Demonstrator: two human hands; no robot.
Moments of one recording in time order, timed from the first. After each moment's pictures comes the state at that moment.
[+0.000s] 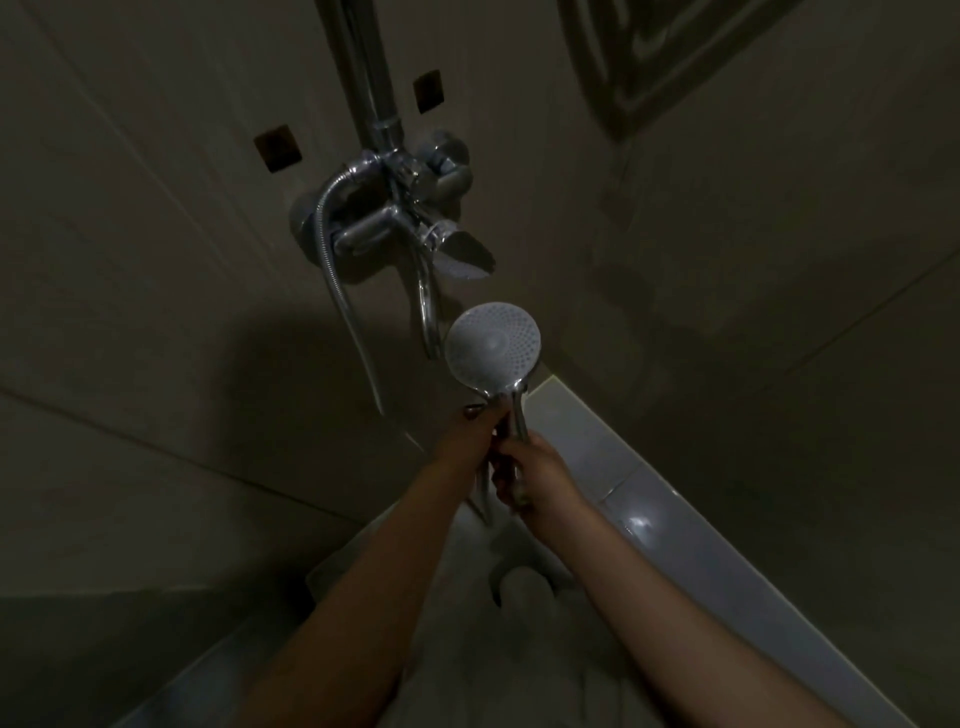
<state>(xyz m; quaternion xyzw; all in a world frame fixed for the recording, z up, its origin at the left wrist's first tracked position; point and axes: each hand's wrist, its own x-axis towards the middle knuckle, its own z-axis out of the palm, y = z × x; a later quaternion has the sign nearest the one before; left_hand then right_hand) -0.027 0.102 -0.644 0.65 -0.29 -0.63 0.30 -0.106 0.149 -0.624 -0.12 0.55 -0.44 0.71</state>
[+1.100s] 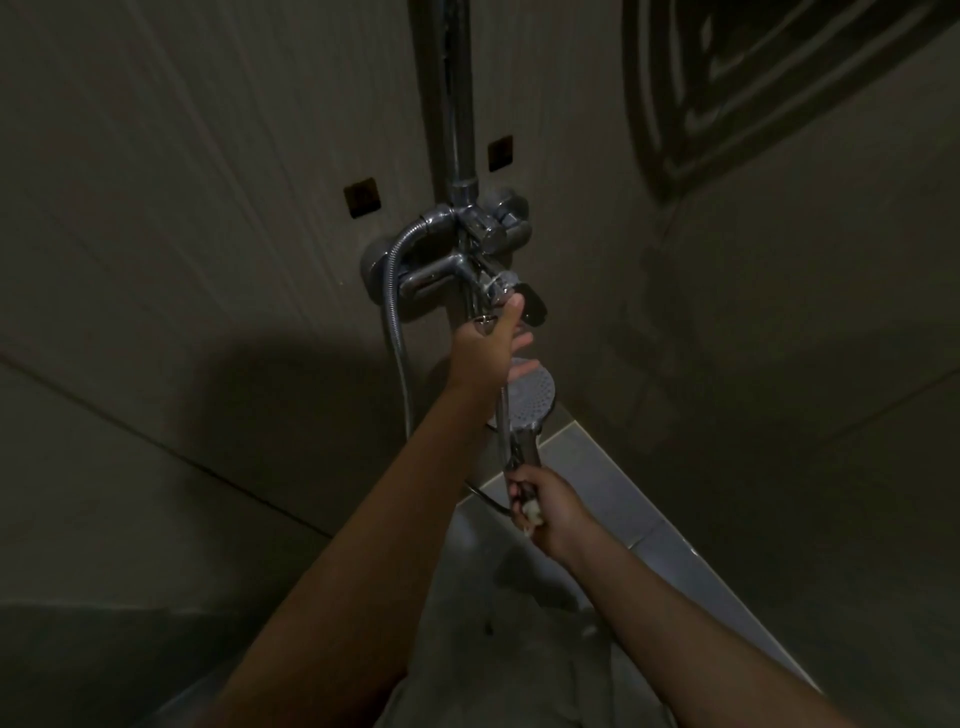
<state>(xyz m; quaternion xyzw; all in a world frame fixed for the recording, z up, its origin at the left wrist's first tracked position) -0.012 0.018 -0.555 0.54 -0.29 -0.62 0.49 -0.092 0.109 -0.681 -0.11 0.57 -0.35 0.73</state>
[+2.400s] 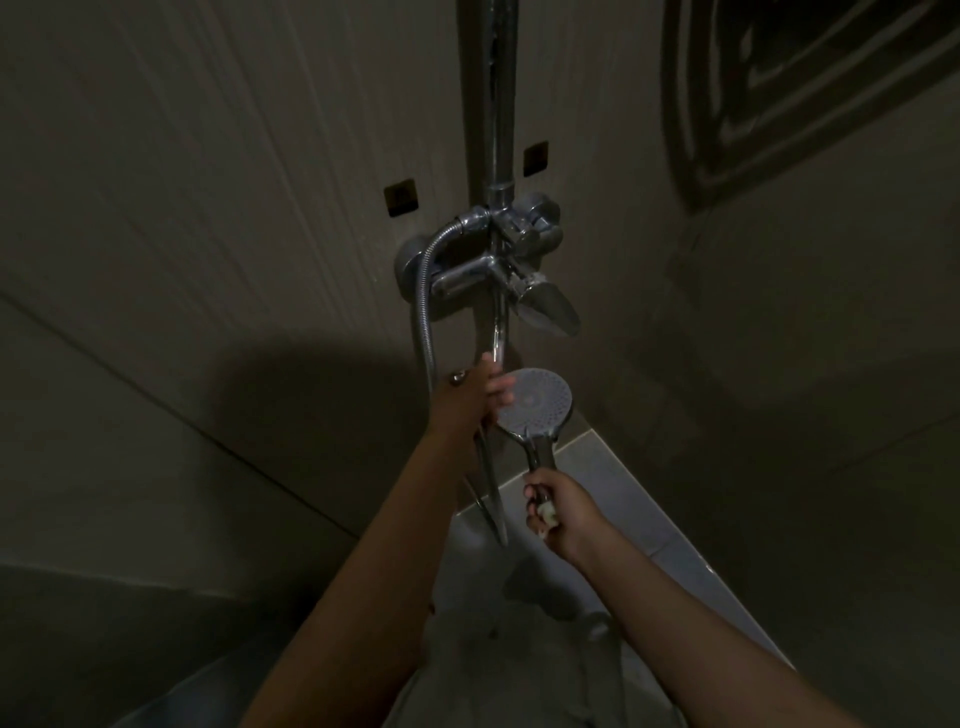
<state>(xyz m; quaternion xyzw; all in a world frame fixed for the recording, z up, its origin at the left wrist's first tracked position) 0.035 0.046 -0.602 0.59 -0.23 -0.61 0.48 -0.087 0.110 -0.672 -0.10 0.58 -0.34 0.74</state>
